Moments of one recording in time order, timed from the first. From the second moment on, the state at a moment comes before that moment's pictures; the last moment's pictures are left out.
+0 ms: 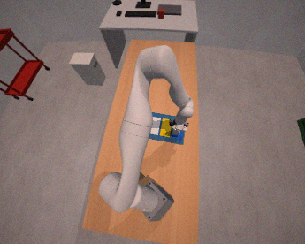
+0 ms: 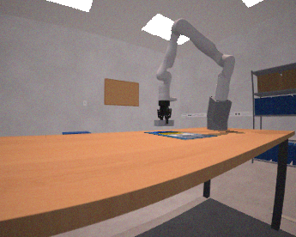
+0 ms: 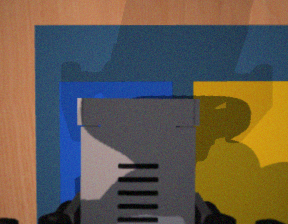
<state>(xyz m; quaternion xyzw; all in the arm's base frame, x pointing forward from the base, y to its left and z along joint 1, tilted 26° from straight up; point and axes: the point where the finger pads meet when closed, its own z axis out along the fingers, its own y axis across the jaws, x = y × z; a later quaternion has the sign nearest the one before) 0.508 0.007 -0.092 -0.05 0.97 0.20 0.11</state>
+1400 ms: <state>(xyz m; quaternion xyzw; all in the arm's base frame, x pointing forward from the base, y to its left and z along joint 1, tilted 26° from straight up) 0.510 -0.008 -0.099 -0.05 0.97 0.20 0.11</state>
